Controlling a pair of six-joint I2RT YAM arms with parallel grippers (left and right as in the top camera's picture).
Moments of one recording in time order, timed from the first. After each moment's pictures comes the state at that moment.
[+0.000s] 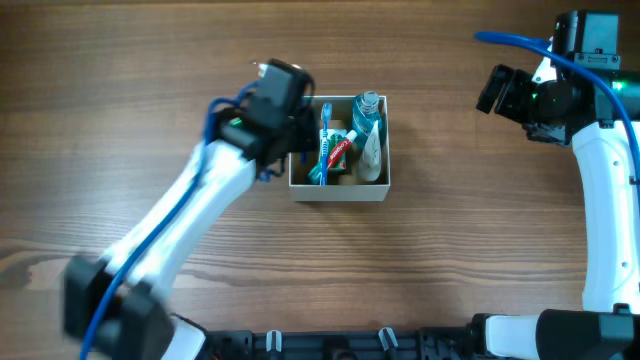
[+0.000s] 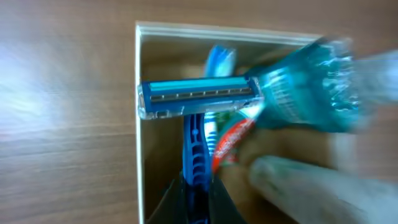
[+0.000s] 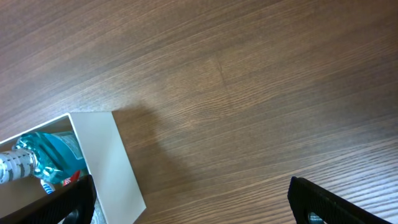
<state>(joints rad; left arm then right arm) -0.51 1.66 1.33 -0.71 0.00 -0.51 -0.07 1.54 1.63 -1.21 0.00 0.33</state>
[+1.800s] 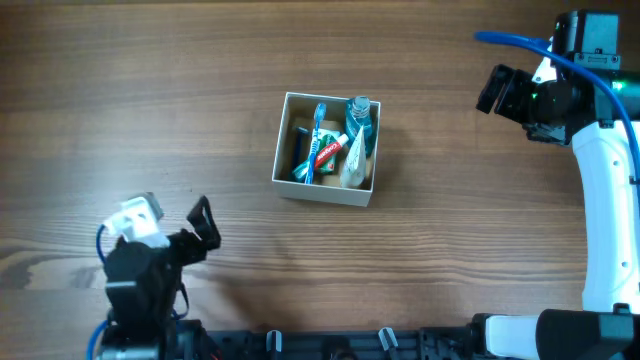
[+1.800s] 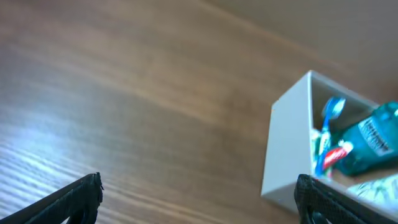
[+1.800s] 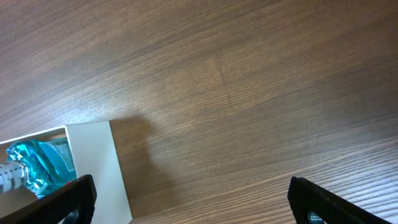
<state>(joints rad) 0.04 0.32 0.46 -0.62 0.02 -0.36 -0.07 1.54 1.63 -1.21 0.00 0.33</state>
